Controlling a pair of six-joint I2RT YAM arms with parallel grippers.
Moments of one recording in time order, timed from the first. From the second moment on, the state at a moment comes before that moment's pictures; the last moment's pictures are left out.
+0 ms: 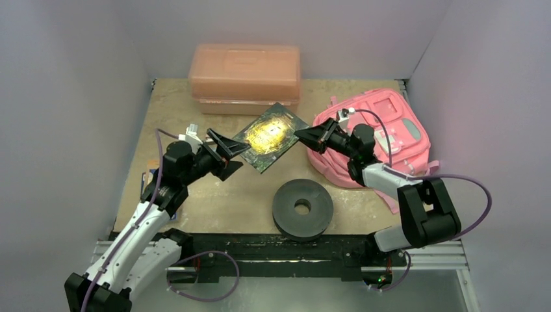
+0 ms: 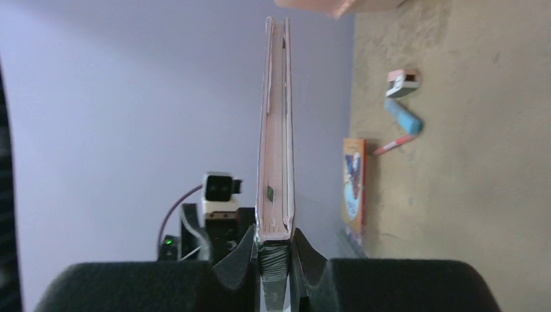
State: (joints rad) left arm -0.38 0.77 0.68 -0.22 0.34 -1.28; right arm 0.30 1.44 0.65 0.77 -0.67 1.48
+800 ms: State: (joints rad) left arm -0.43 0.92 0.60 0.23 0.31 -1.44; right arm 0.31 1.49 0.55 1.15 -0.67 1.79
